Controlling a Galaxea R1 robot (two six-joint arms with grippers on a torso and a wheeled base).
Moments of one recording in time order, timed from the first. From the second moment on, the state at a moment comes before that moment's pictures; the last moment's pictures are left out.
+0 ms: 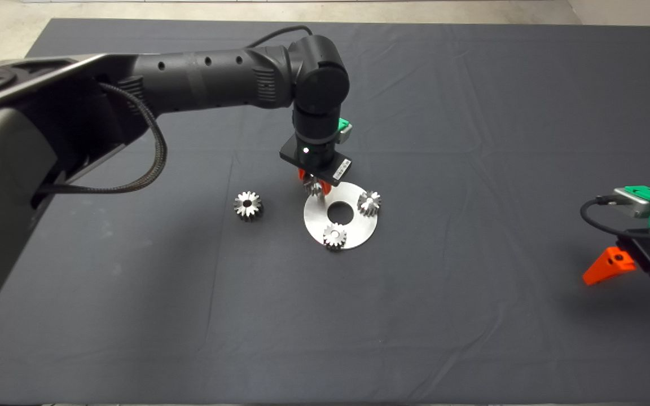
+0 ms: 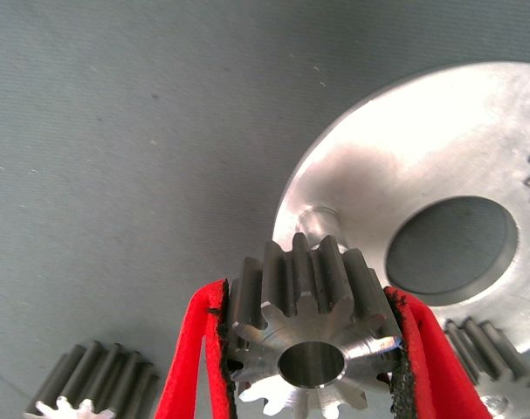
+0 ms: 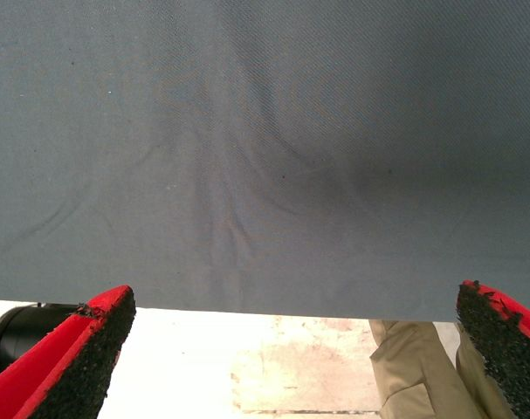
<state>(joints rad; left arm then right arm) -0.44 2.95 -1.57 0.27 1.50 -0.84 0.46 1.82 -0.74 -0.01 -1.53 1.09</state>
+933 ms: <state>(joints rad) -0.43 2.95 -1.57 0.27 1.47 -0.88 0.46 1.82 -0.74 -0.01 -1.53 1.09</state>
